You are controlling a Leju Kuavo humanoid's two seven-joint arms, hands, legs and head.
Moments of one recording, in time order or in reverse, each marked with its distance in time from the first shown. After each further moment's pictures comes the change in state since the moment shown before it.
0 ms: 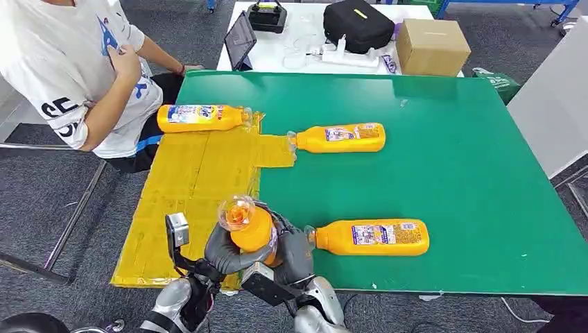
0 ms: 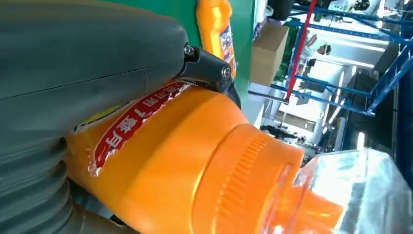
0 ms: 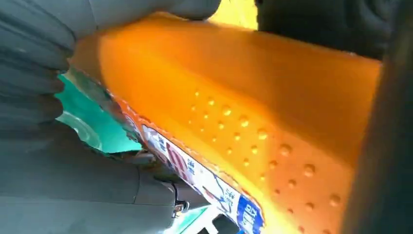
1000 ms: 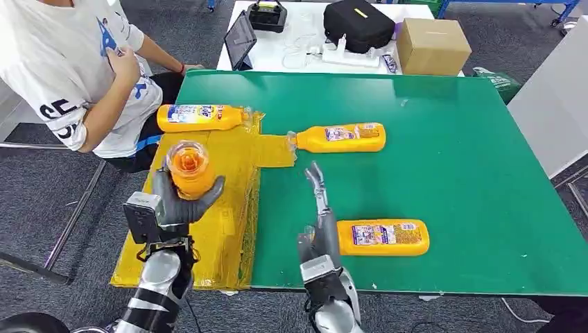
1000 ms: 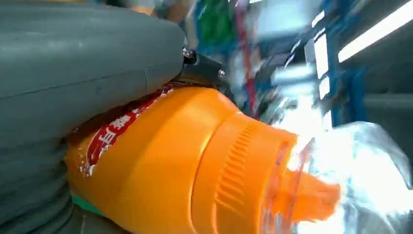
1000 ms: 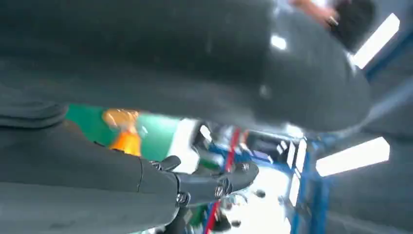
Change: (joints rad) left arm -0.087 -0.048 0.193 -0.131 -0.443 0.729 -0.157; right arm 0.169 -0.048 -0.042 -0.615 -0.329 0.095 -0.119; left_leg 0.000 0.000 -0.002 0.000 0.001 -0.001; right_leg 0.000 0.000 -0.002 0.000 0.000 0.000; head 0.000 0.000
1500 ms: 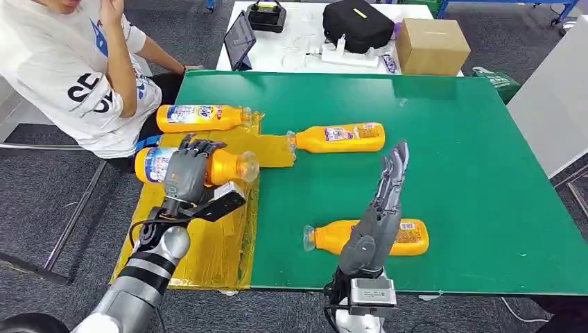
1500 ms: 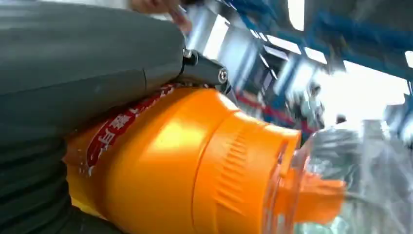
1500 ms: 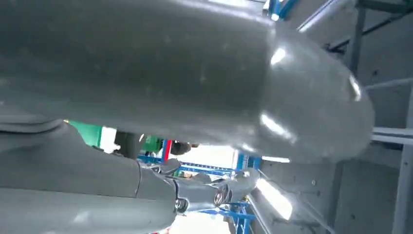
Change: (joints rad) left arm -0.258 0.097 -0.037 0.407 -0.892 0.074 0.190; right arm 0.012 -0.020 -0.005 -0.265 0.012 -0.202 -0.016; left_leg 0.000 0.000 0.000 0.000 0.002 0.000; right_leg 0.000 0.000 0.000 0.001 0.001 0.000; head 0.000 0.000
